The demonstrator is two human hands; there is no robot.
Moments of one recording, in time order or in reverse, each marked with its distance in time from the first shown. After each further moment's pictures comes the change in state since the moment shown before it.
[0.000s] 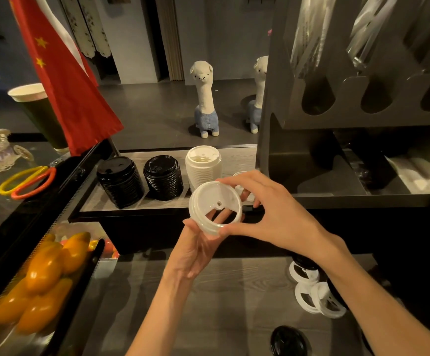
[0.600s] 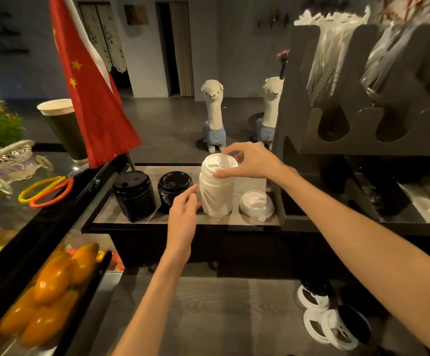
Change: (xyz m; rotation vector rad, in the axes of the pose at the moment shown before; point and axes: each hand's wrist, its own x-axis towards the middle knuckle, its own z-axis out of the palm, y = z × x) left_hand 0.047 0.050 -0.020 0.723 0.610 0.140; right_hand 0.172 0.037 -0.022 -0.230 -0.035 0.140
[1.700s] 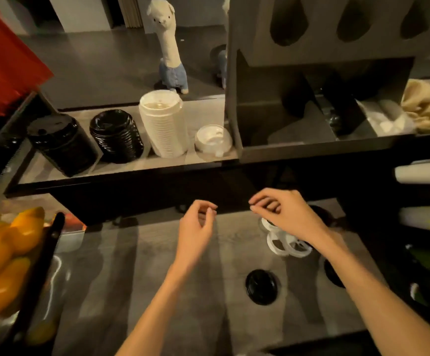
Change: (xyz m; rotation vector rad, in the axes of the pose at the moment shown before) left_hand -0.090 -0.137 0.057 0.365 -0.285 0.108; right_hand -0.249 0.108 0.095 0.282 0.002 0.345
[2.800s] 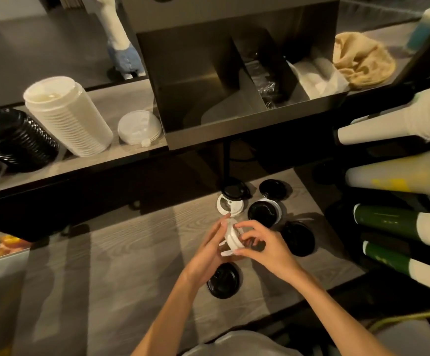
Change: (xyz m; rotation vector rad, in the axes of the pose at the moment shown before) left_hand -0.053 -0.018 0.134 -0.700 -0.686 -0.610; right_hand -0.097 0.140 0.062 0.397 0.057 0.119
